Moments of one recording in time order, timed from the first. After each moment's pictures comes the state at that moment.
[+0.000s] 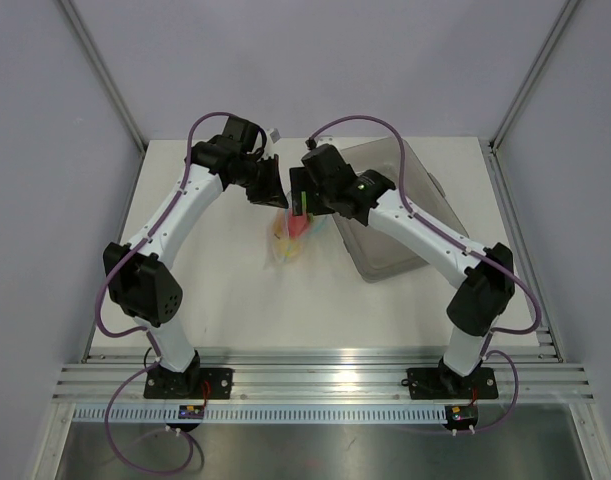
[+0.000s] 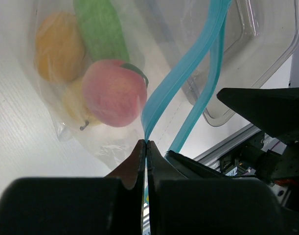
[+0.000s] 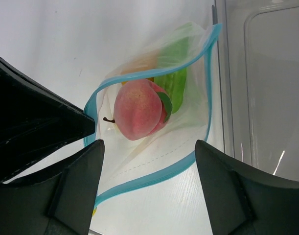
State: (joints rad) left arm -0.39 1.76 1.78 -0.97 0.38 -0.39; right arm 0.78 1.79 1.75 -0.70 0.23 0.50
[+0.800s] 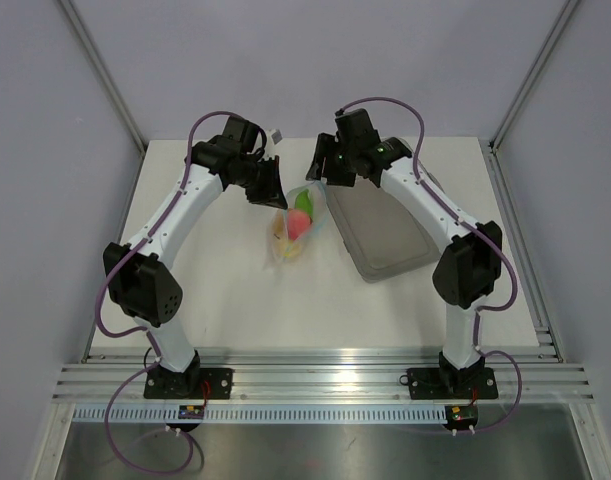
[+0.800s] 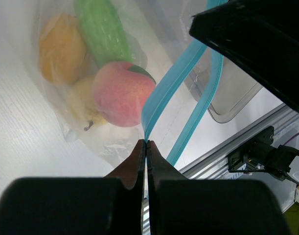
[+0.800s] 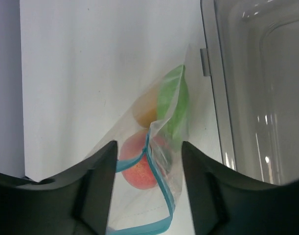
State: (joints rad) left arm -0.39 1.76 1.78 -0.98 0.38 -0.34; right arm 0.53 1.96 1.95 -0.70 -0.09 0.59
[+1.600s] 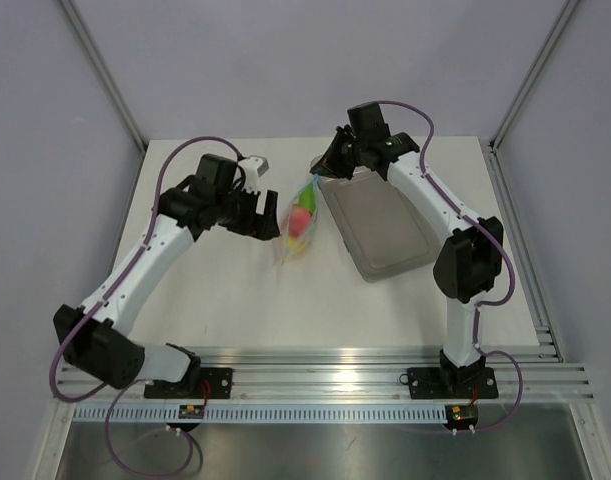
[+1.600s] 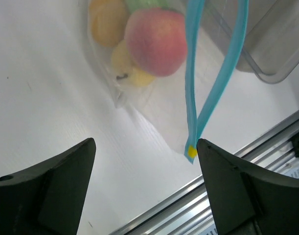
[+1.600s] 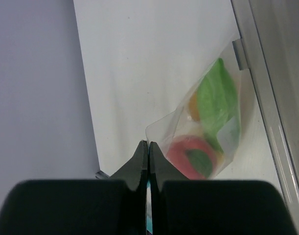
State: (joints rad) left arm -0.41 1.38 1.38 -0.85 0.26 -0.13; right arm 0.47 2.00 1.97 -0.65 -0.28 0.87
